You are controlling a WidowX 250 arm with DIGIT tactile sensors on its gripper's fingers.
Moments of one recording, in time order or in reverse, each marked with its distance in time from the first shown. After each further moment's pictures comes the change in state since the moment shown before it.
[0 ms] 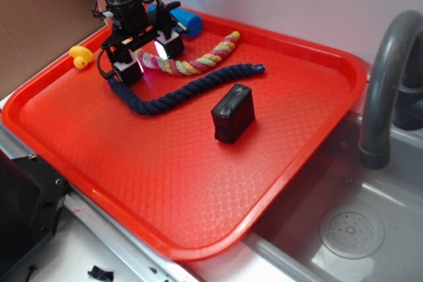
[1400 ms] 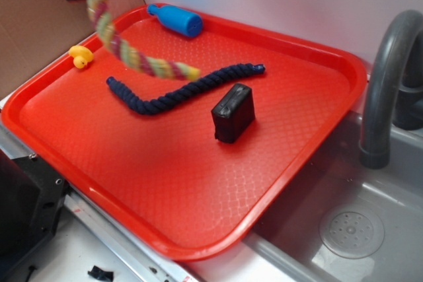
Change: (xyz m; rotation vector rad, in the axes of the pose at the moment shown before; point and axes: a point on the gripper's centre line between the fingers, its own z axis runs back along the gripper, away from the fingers) arm -0.072 0.042 0.182 -0.120 0.068 -0.974
